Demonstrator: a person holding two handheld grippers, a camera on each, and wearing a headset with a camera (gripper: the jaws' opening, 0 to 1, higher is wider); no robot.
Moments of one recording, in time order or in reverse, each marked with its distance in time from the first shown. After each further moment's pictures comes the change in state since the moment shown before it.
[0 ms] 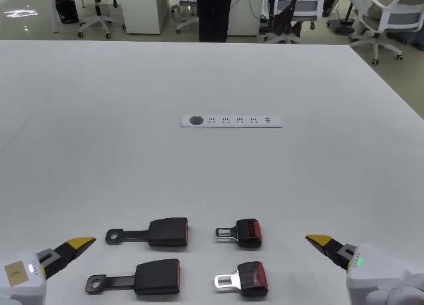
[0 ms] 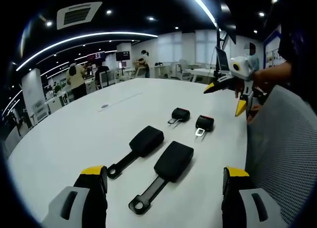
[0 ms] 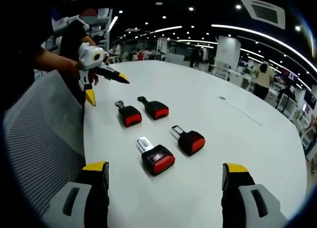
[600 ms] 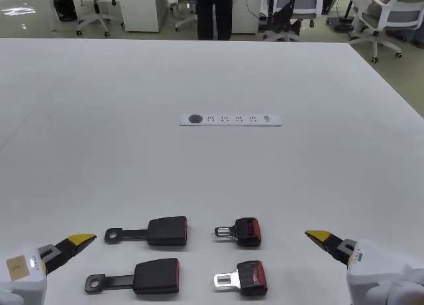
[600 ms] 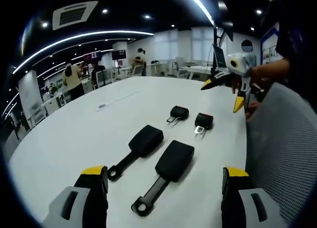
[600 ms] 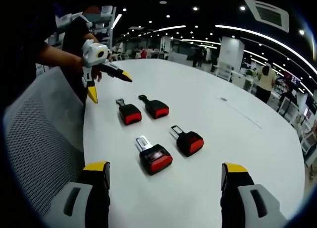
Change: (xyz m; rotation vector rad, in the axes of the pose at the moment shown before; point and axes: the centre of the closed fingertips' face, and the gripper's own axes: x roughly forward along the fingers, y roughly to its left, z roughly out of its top) left arm 0.004 0.003 0.000 0.025 0.023 -0.028; right arm 0.000 -0.005 -0.001 -0.039 0.013 0.016
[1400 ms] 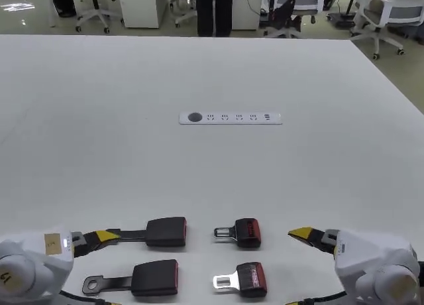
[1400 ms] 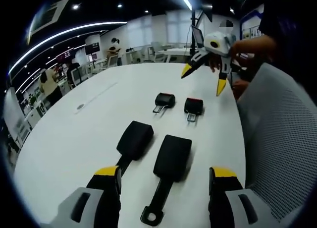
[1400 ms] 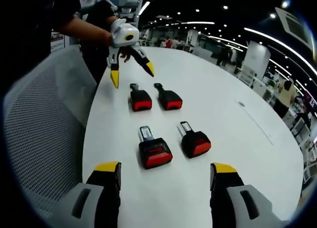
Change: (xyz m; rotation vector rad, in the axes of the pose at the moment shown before) left arm 0.028 -0.005 -0.002 0.153 0.154 -0.171; right arm 0.016 -0.002 -0.006 -0.189 0.089 0.150
